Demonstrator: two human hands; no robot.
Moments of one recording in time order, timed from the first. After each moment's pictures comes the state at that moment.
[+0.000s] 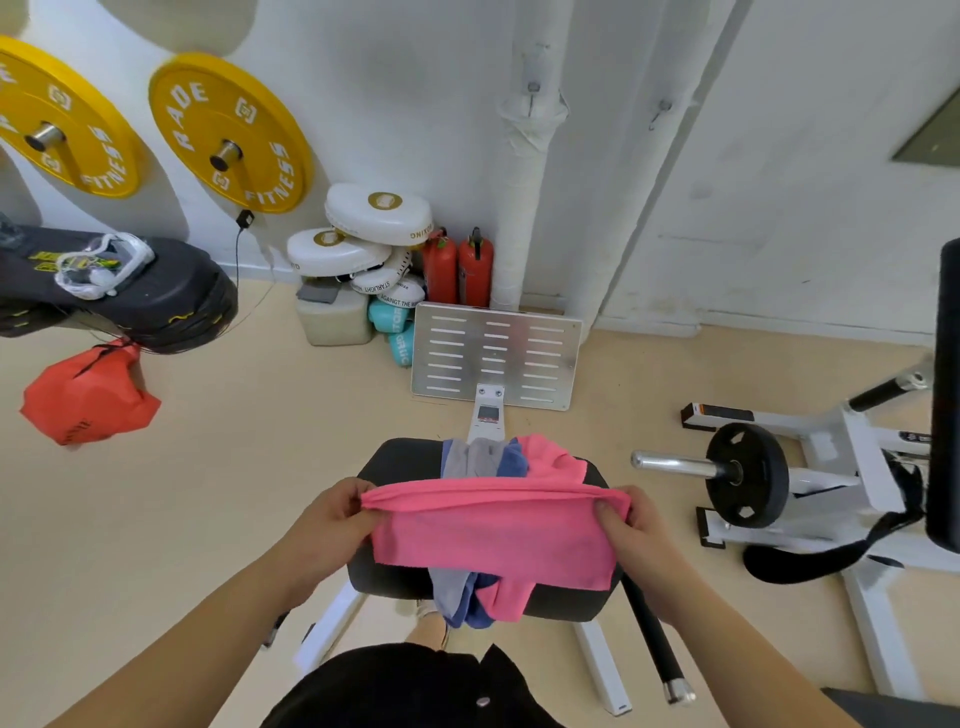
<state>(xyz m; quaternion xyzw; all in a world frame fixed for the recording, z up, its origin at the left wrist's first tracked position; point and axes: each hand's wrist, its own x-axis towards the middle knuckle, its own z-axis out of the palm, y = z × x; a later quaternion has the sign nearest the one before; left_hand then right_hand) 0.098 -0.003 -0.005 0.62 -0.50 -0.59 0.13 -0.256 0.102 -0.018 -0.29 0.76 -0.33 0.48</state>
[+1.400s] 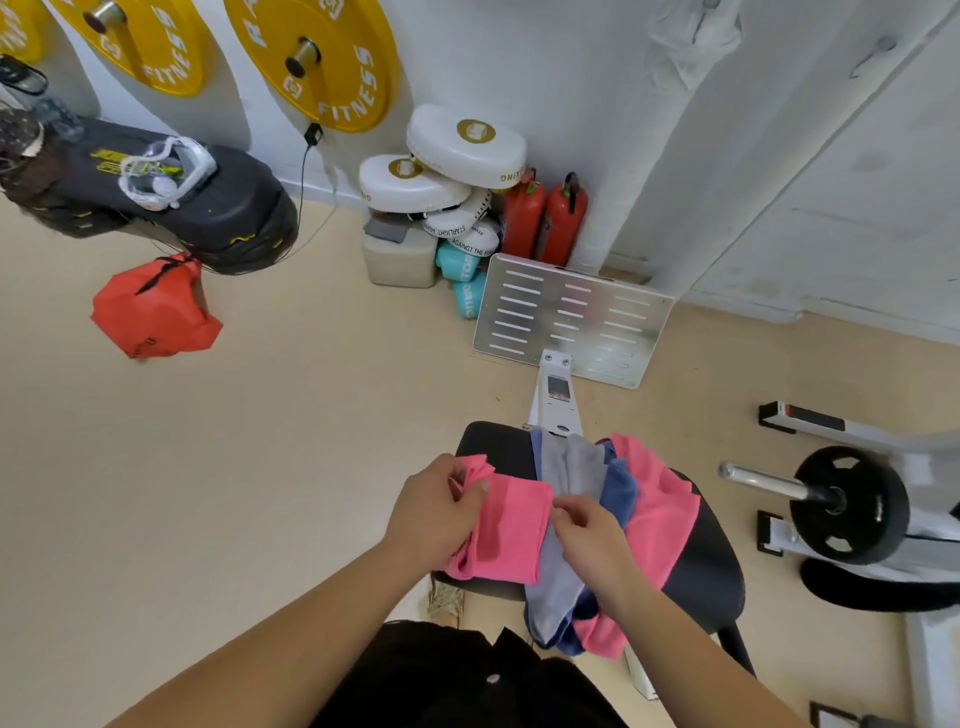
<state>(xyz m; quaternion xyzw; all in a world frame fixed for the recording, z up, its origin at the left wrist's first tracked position) 0.110 -0.070 -0.038 0.68 -0.59 -0.43 0.09 -0.088 -0.017 -0.047 -0.34 0.77 -0.17 0.52</state>
